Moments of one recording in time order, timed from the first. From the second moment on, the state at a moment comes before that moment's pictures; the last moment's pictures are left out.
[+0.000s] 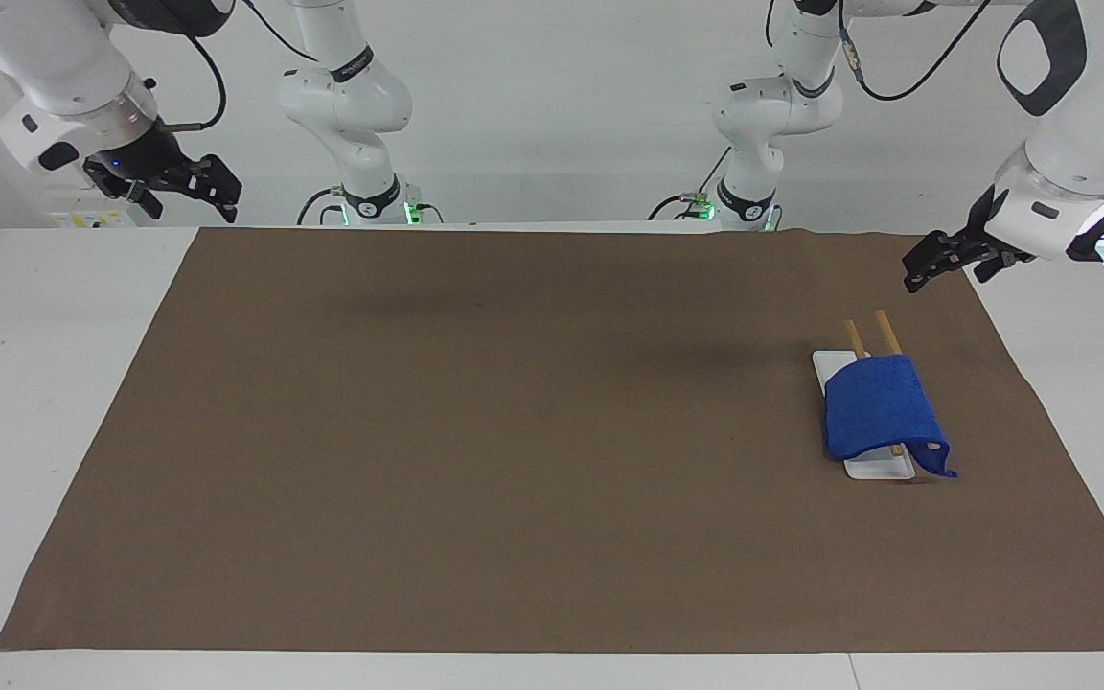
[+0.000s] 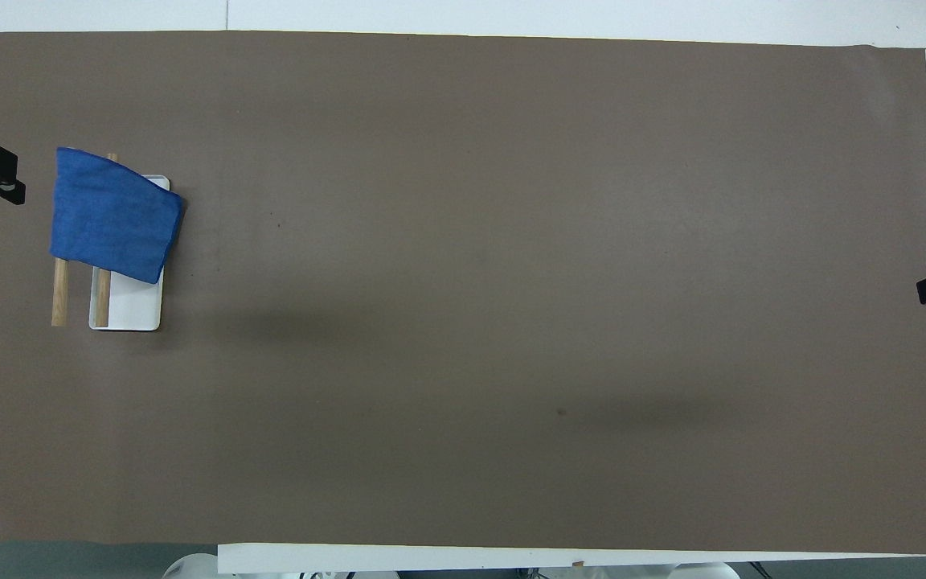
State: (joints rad) left arm 0.01 0.17 -0.10 -1.35 0.05 1.37 -0.07; right arm -0.16 -0.06 0.03 -1.57 -0.05 1.31 -0.07
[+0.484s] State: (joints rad) left arm 0.01 0.14 -0.10 -1.42 0.04 1.40 -0.06; right arm -0.15 -0.06 0.04 -1.57 -0.05 1.31 -0.07
